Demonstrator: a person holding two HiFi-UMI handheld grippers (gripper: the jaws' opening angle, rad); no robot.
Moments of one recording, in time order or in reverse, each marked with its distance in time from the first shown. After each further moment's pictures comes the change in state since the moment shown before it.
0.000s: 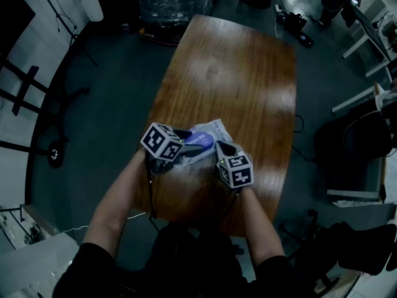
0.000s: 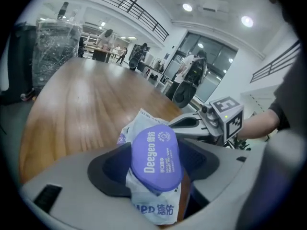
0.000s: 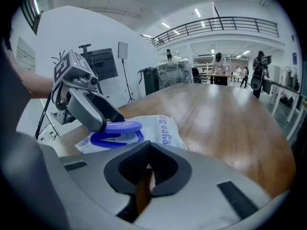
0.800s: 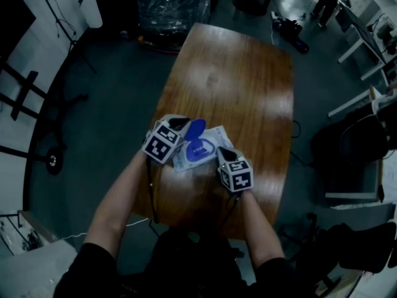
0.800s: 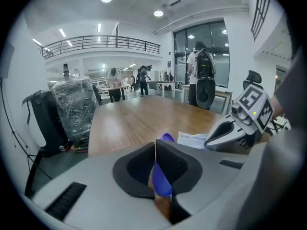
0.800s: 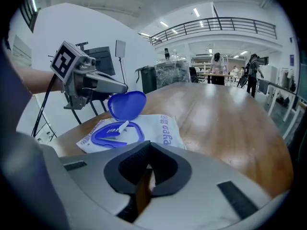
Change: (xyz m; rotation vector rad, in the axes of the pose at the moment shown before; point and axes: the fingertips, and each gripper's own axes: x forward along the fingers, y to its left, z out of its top) left arm -0.053 0.065 0.060 0.282 -0.176 0.454; right arm 0.003 0.000 -0.002 0.014 0.012 -0.034
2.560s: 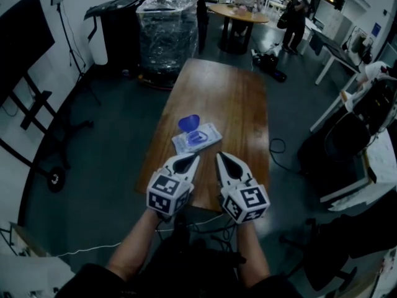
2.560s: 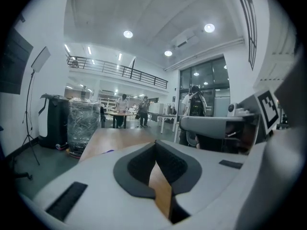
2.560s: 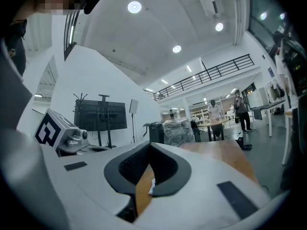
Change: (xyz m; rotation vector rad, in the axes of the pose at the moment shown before) left arm -0.231 -0.213 0.047 -0.172 -0.423 0.034; right arm -0.294 0.152 0.073 0.011 -0.658 0.022
